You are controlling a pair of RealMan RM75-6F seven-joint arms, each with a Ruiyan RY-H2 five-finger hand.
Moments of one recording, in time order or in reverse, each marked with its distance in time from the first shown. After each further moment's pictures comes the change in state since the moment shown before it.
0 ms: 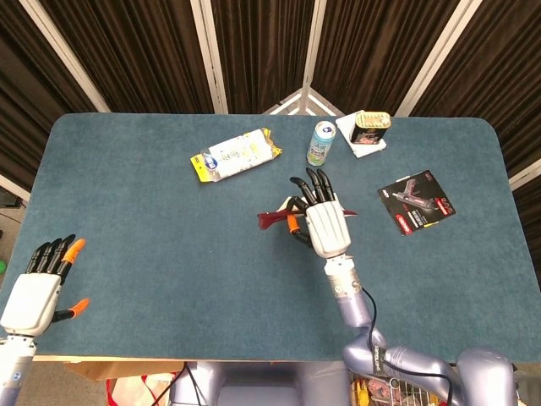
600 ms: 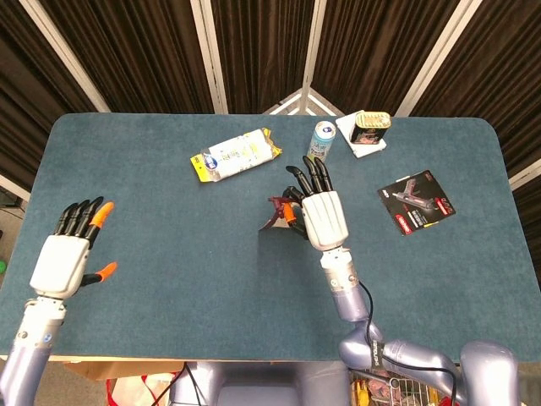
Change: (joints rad) left arm -0.159 -0.056 -0.158 -0.088 -0.083 -0.085 0.133; right arm 0.052 0.026 0.046 -0.070 0.036 -0.005 -0.102
